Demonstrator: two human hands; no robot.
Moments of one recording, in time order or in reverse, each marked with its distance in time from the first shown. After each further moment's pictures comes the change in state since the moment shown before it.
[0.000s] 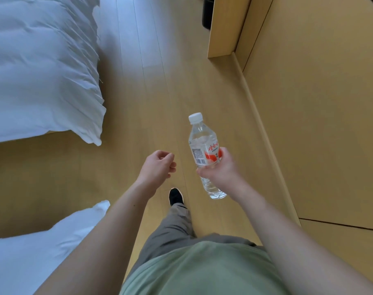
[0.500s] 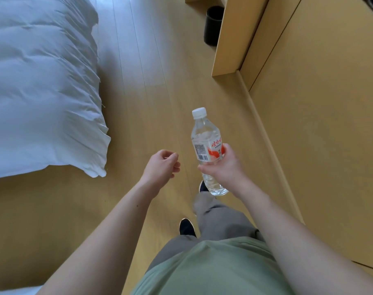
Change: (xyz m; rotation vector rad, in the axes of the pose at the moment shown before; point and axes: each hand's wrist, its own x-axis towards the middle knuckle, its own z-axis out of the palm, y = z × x) left_hand 0.159 0.125 -0.080 0.018 -0.044 0.044; right_hand 0.155 -0.150 0.037 0.010 0.060 -0.056
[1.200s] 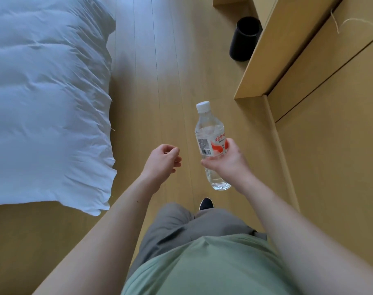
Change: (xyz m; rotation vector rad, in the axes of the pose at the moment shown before) left_hand 0.262 0.197 -0.049 -0.029 0.078 -0.040; right_hand 0.311 -0.176 -0.009 -0.081 -0.090 -0.010
